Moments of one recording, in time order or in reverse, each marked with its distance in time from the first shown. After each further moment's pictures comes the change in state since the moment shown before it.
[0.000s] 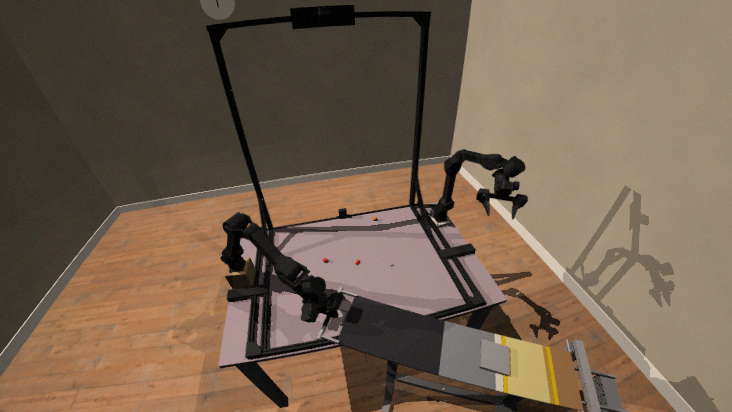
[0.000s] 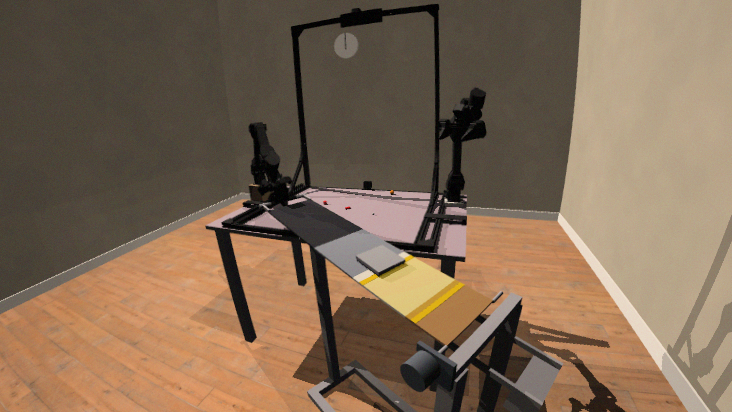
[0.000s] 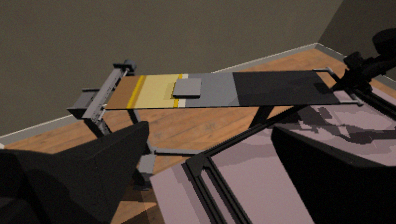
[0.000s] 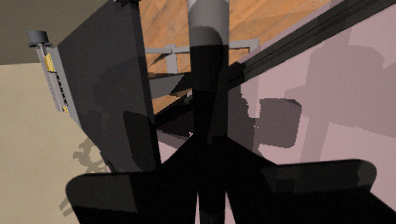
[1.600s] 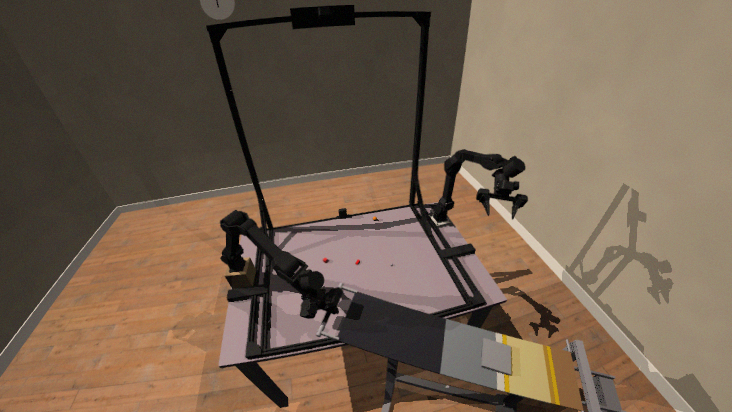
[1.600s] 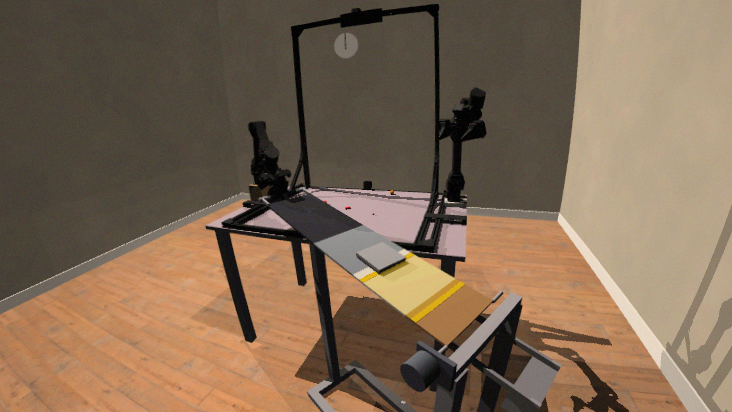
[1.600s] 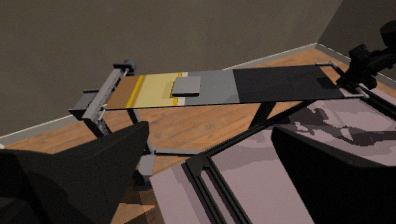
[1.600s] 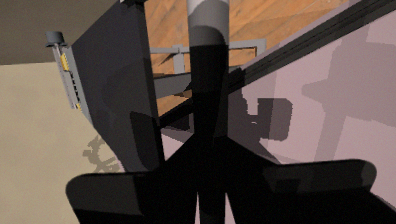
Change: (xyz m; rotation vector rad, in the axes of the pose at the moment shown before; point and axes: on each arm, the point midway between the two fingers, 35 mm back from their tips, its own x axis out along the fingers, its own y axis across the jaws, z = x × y) left arm 0.000 0.000 0.000 0.001 -0.001 0.000; right arm -0.021 0.020 0.000 0.001 0.001 0.030
